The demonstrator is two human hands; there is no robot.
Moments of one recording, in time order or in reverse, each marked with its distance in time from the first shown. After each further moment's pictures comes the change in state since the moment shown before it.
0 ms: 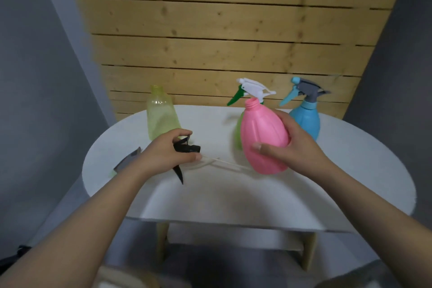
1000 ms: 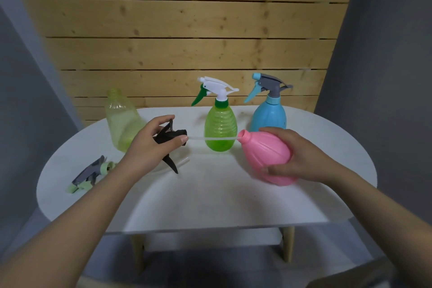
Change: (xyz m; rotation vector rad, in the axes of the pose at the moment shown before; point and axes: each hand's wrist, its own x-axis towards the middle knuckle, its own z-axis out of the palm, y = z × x) left_hand 0.011 0.036 0.038 -0.250 0.158 0.113; right_hand -0.017 0.069 -0.068 -0.304 -0.194 0.010
